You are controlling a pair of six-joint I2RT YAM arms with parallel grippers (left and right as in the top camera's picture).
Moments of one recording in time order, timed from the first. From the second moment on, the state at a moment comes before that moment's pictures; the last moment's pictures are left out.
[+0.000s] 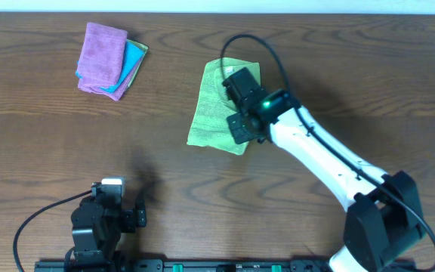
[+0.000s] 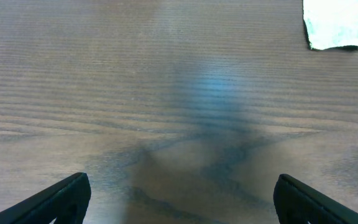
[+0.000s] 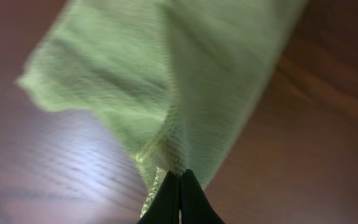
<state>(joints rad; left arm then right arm) 0.04 0.05 0.18 -0.81 0.09 0.03 0.58 1.77 1.39 -0.89 0.11 0.24</state>
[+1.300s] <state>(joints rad) 0.04 0.05 0.18 -0.81 0.09 0.03 0.31 1.74 1.08 -0.92 0.32 0.78</state>
